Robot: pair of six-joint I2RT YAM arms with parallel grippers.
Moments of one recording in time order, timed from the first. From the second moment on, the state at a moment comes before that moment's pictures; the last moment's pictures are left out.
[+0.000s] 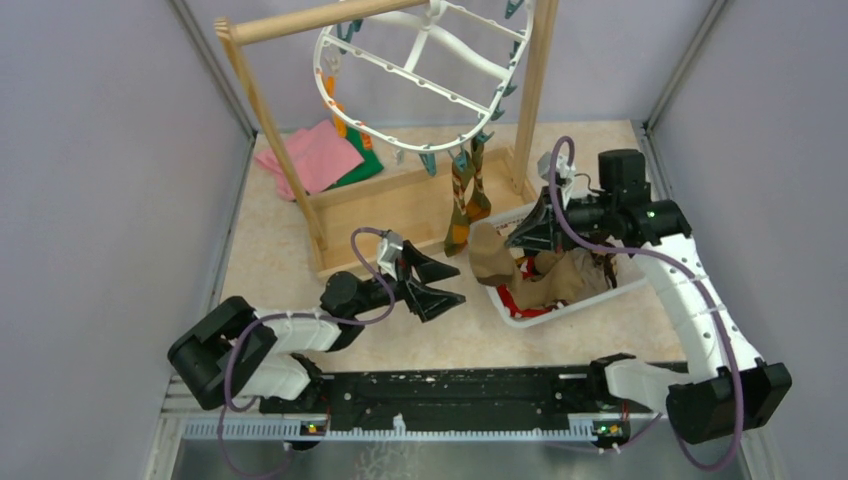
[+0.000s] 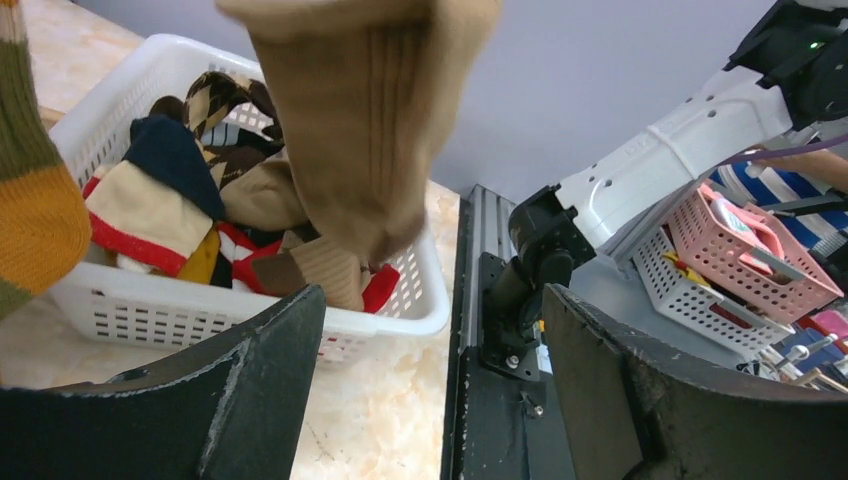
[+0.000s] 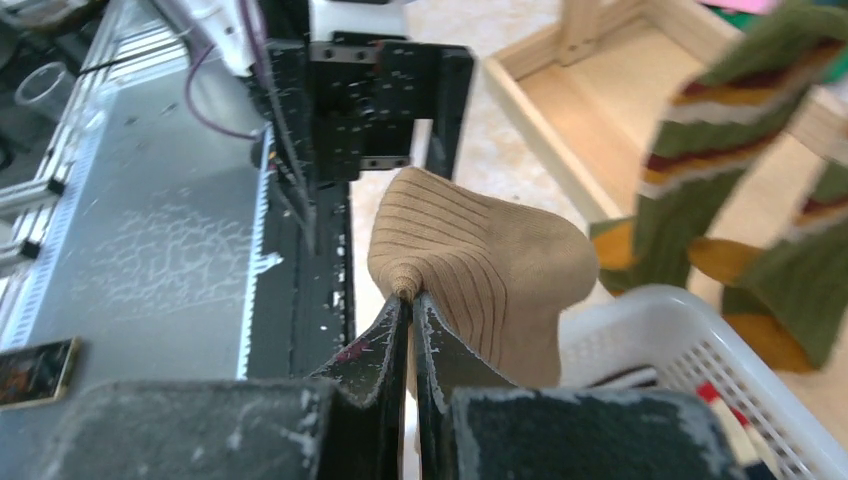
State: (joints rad) left arm -0.78 1.31 0.26 1.35 0.55 -0.63; right arm 0.19 1.14 1.21 -0.78 -1.23 -0.46
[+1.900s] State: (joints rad) left arm -0.57 0.85 0.18 0.76 0.31 -1.53; right arm 0.54 1.22 1.13 -0.95 -1.16 -1.33
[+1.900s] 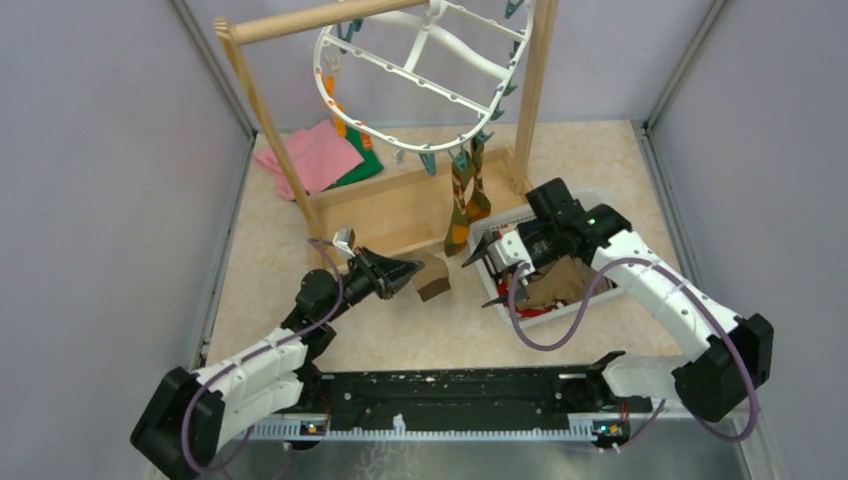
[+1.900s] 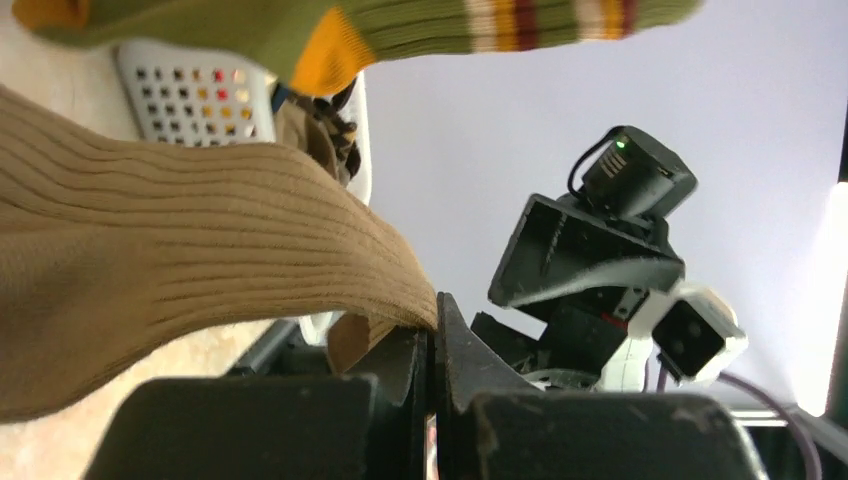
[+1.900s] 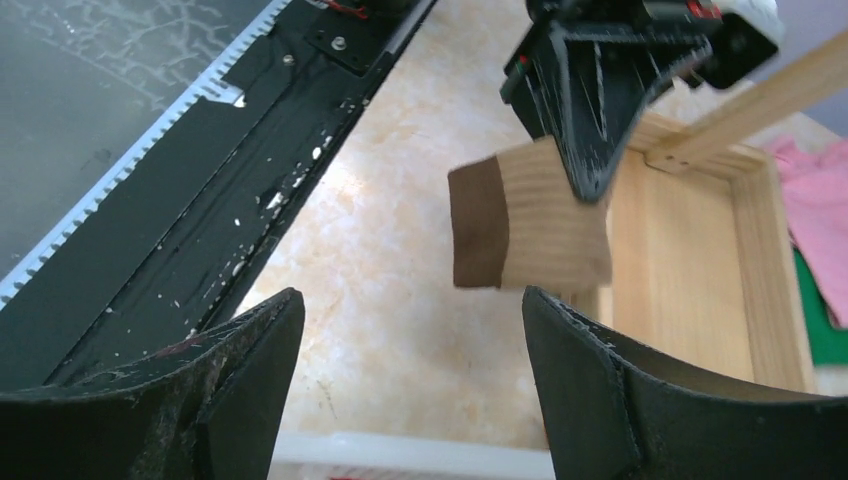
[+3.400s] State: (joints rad) left arm -0.57 1.12 0.19 1.04 0.44 -1.79; right arm 0.71 1.34 0.99 -0.31 -0.86 -0.64
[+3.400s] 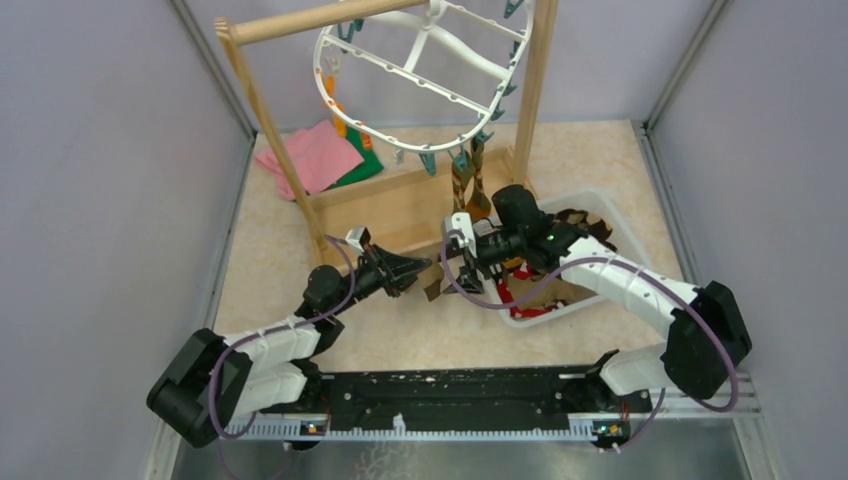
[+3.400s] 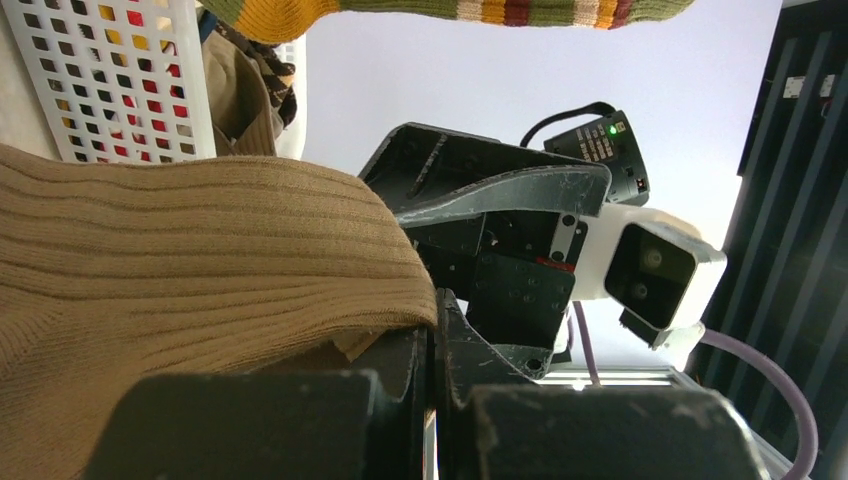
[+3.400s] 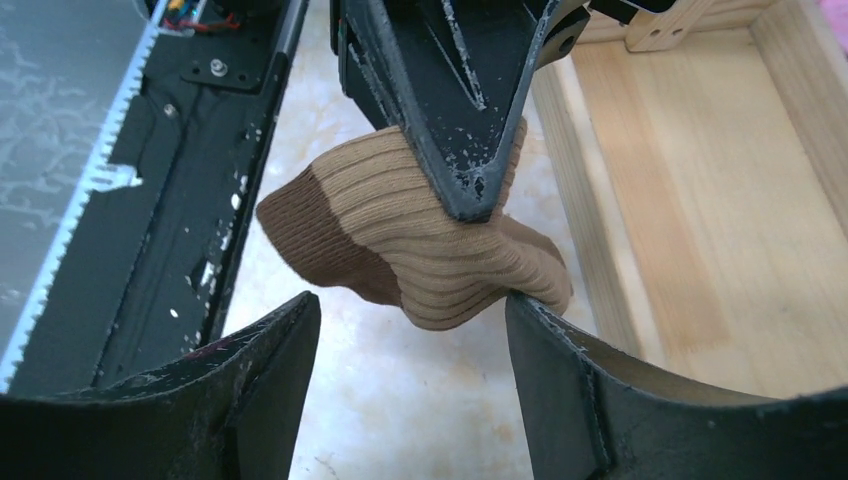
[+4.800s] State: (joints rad) left arm -0.68 0.61 0.06 0.92 0.54 -0.48; right arm 0.64 1.36 1.01 -0.58 -1.31 -0.76
